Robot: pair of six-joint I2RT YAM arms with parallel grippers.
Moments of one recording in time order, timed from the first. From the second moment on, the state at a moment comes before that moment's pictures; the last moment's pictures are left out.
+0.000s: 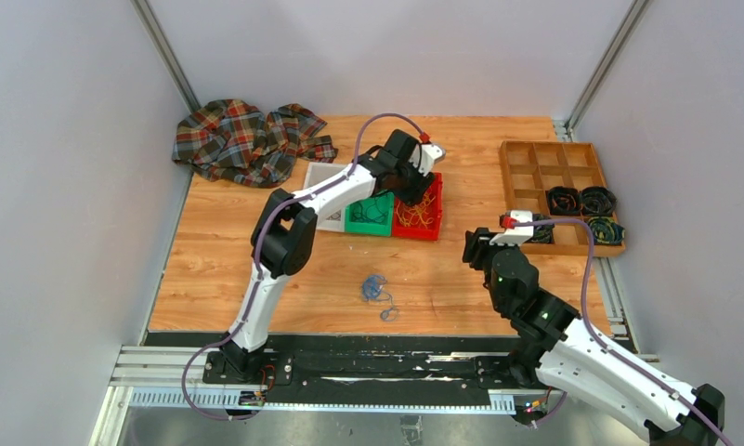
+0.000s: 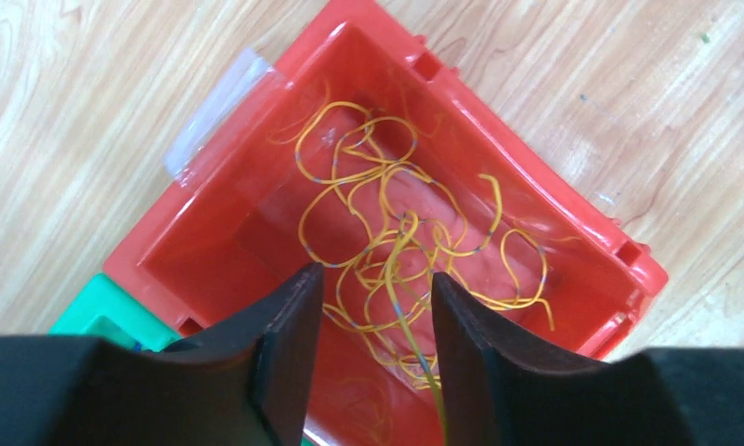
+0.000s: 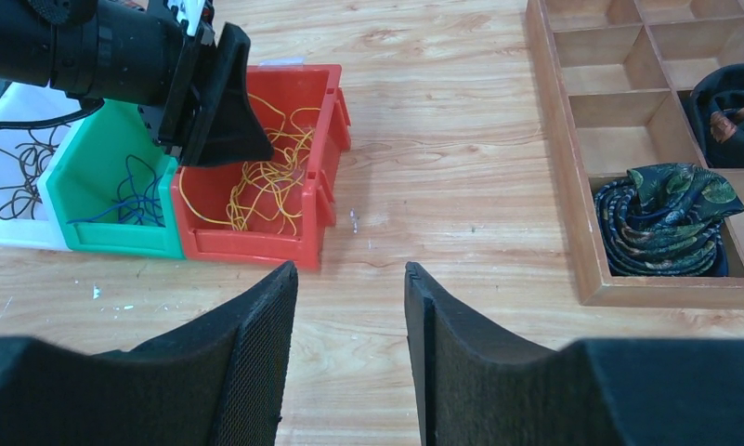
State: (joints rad) left arm -0.68 2.25 1.89 -0.43 0.19 0.17; right arm 0.81 0.58 0.43 -0.07 0.73 0.30
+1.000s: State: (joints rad) left arm -0.48 1.36 1.52 -0.75 0.11 0.19; right arm 1.00 1.05 0.51 0.11 0.21 0.14
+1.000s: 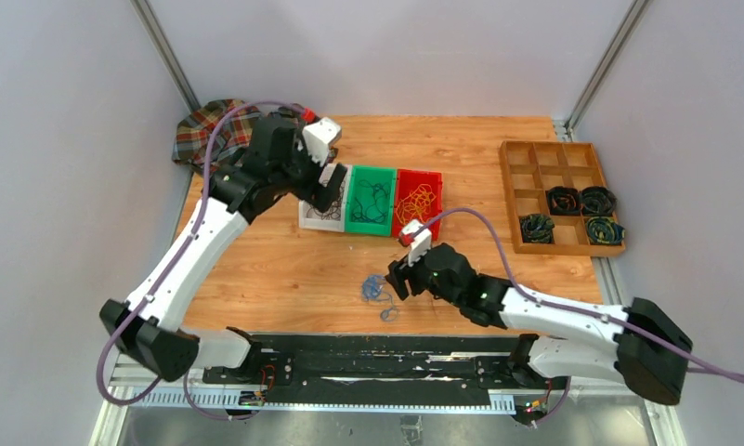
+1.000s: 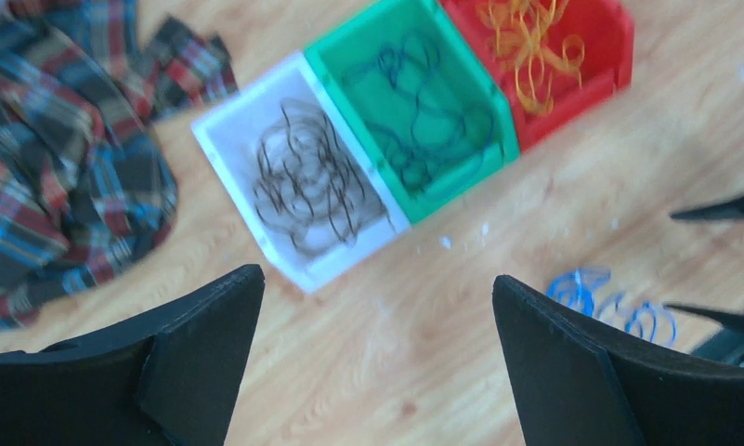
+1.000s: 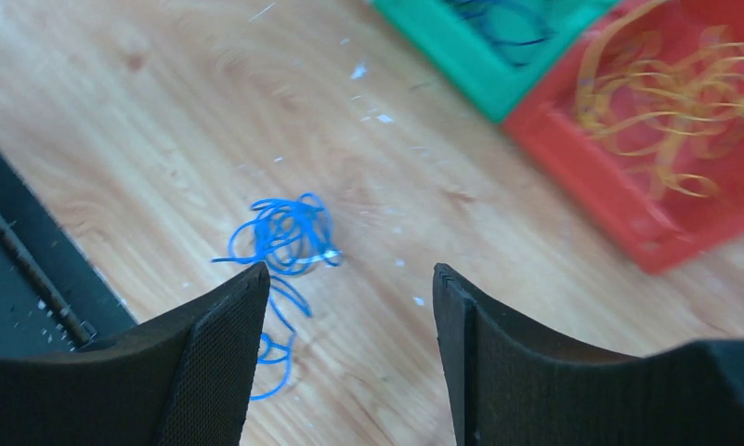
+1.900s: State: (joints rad) left arm -0.29 1.09 1.21 -0.98 0.58 0.45; right arm 1.02 1.32 0.74 0.11 -0.02 0.10
